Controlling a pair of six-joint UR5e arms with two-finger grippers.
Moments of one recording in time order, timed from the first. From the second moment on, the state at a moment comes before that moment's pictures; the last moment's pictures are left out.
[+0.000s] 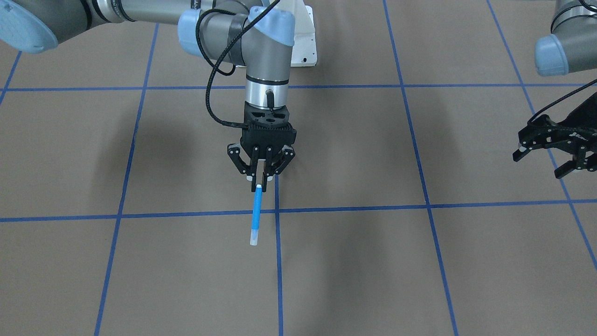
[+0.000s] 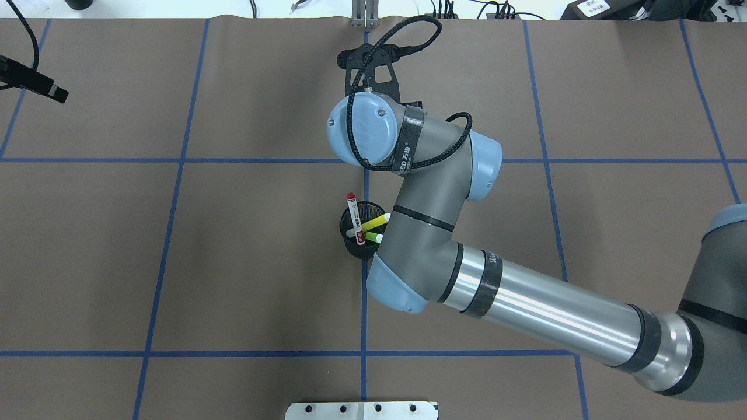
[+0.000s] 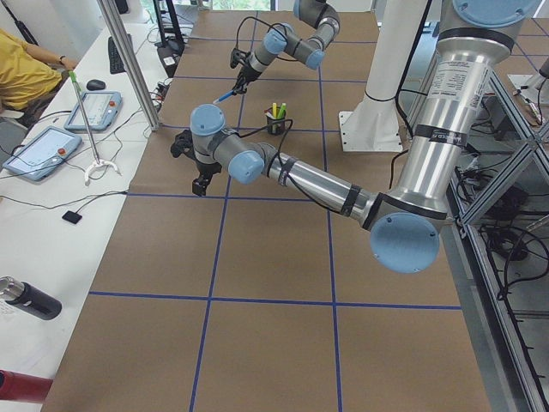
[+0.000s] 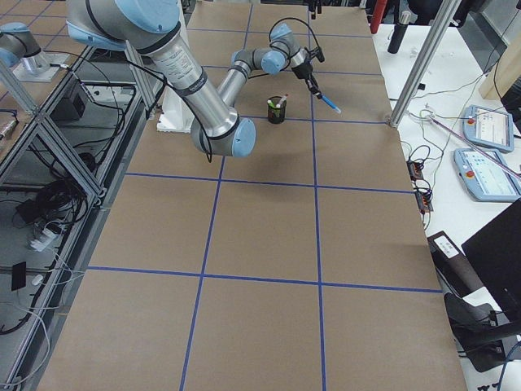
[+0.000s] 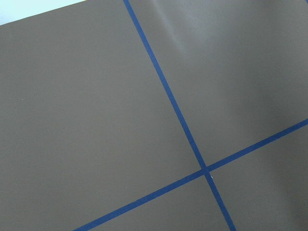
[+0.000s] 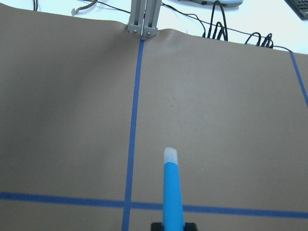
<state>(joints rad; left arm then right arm) -1.27 -1.82 -1.71 -1.87 -2.38 -0.29 0.54 -0.68 1.45 -1.51 1.24 1.09</state>
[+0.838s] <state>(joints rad) -1.26 -1.82 -1.69 -1.87 -2.38 -0.29 0.58 -0.73 1.23 -1.16 1.16 1.04</state>
